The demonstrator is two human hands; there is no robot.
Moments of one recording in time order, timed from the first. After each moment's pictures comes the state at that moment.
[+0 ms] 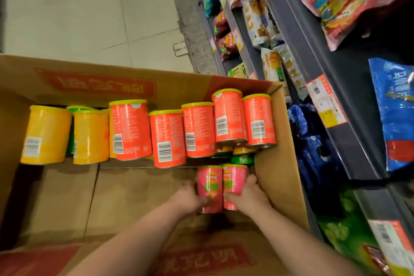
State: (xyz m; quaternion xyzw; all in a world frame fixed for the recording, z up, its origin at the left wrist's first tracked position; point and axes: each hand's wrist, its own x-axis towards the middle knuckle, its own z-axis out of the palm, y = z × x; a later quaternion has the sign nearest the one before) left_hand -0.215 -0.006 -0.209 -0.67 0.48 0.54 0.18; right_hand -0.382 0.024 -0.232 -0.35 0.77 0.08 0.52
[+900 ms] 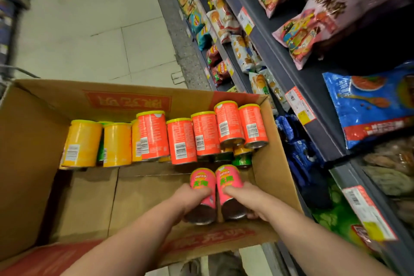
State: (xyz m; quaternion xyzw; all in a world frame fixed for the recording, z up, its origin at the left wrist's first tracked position) left_hand -0.198 0.005 -0.136 -0.72 0.38 0.57 0.07; right_hand -0.360 0.034 -0.144 -0.24 0.74 -0.04 0.63
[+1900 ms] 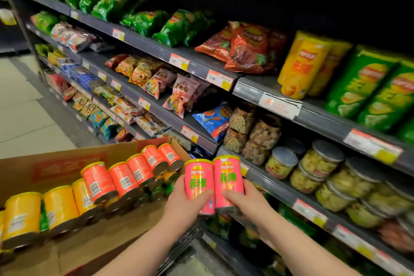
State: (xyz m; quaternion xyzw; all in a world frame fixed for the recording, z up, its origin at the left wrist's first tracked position) left_hand -0.194 0.150 0.027 -0.41 0.67 0.59 -0.17; right_hand -0.316 0.262 0.053 -0.20 0.77 -0.48 0.38
